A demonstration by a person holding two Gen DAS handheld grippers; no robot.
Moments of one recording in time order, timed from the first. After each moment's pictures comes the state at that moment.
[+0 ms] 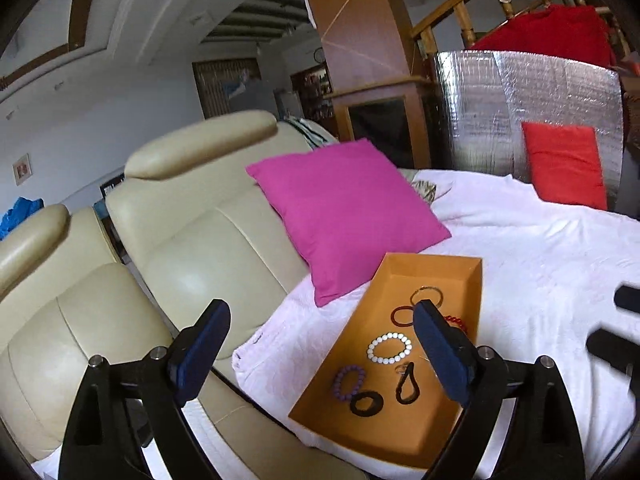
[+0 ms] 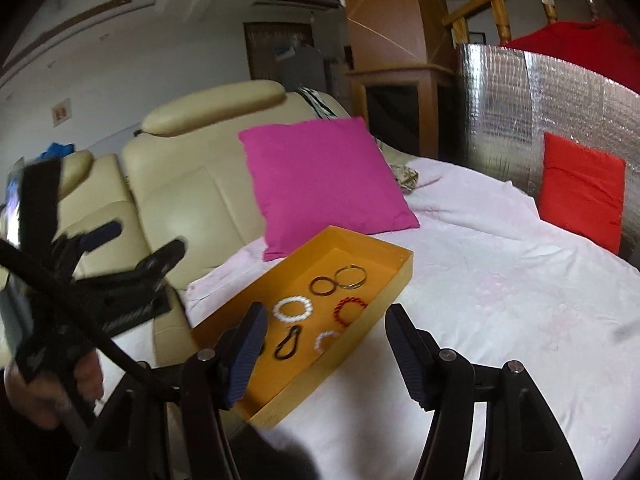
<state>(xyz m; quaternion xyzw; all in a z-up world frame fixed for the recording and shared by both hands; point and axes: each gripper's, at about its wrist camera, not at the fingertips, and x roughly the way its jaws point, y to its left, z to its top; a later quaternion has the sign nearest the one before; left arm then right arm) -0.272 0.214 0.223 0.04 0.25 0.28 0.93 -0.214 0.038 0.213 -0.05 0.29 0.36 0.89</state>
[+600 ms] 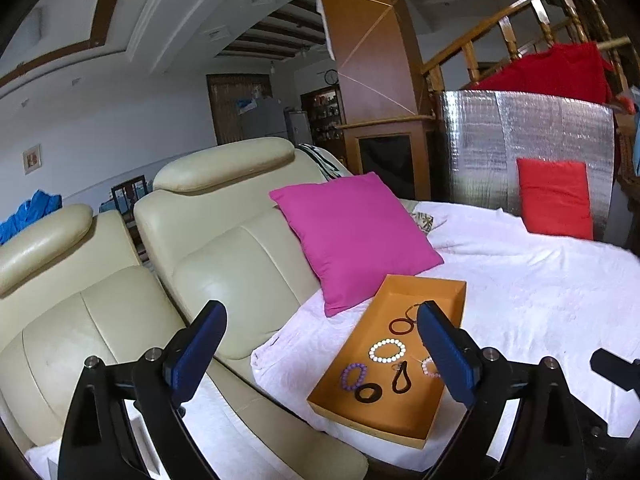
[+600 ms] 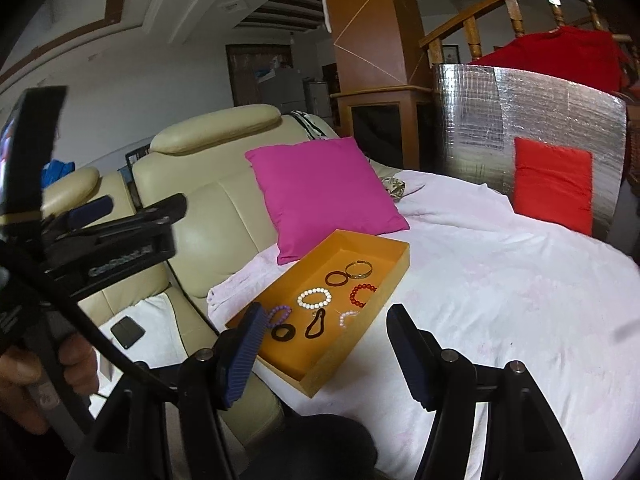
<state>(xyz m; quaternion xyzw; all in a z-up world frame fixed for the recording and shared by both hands) -0.354 0.200 0.271 0.01 0.20 0.28 0.94 -0.314 0.022 0.232 -0.02 0.27 0.32 0.91</state>
